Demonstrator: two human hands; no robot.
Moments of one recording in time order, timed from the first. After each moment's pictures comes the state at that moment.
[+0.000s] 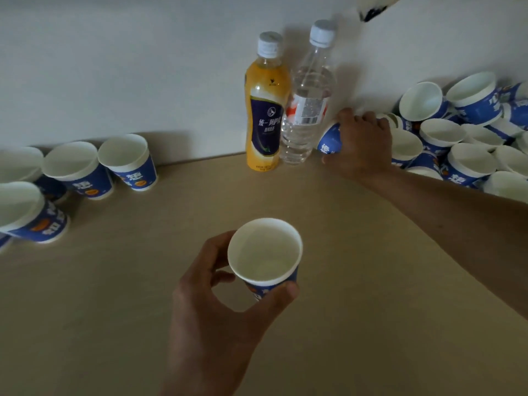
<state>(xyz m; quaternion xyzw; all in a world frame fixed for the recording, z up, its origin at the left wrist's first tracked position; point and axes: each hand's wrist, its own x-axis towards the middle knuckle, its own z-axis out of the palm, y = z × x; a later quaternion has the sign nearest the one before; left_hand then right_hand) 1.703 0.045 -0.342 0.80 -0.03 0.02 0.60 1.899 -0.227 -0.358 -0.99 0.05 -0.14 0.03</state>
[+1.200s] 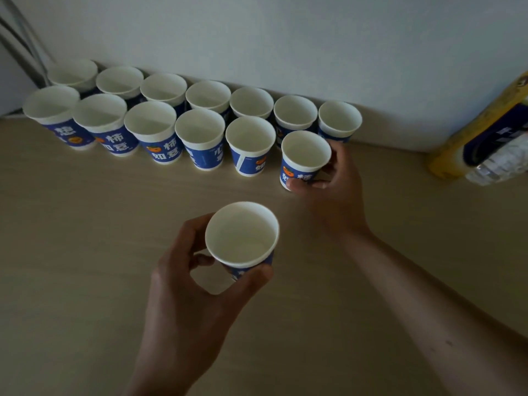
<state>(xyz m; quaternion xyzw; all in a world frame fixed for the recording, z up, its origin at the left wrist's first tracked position) 1.650 0.280 -0.357 0.80 0.14 0.12 0.57 1.823 0.122 -0.400 -0.78 -0.06 -0.05 0.62</state>
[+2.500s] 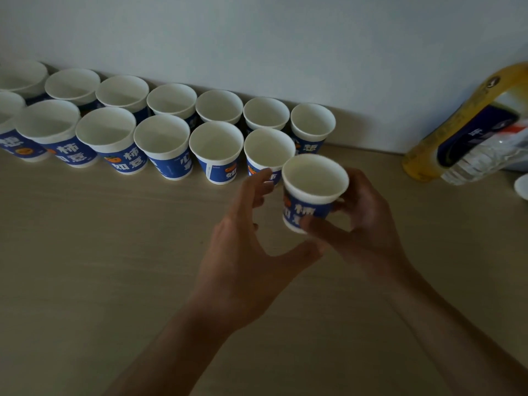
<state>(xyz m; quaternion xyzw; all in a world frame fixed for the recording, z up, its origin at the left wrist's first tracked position) 1.724 0.229 -0.354 0.83 0.02 0.04 0.56 1.788 0.056 -0.368 -0.80 -0.14 0.00 0.58</state>
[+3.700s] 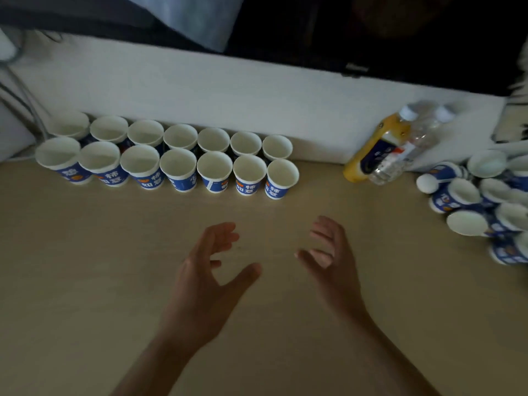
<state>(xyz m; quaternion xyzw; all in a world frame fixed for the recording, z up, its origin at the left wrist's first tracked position) 1.633 0.258 -0.277 0.81 0.09 0.00 0.57 1.676 0.043 -0.328 -0.81 0.05 -0.03 0.59</state>
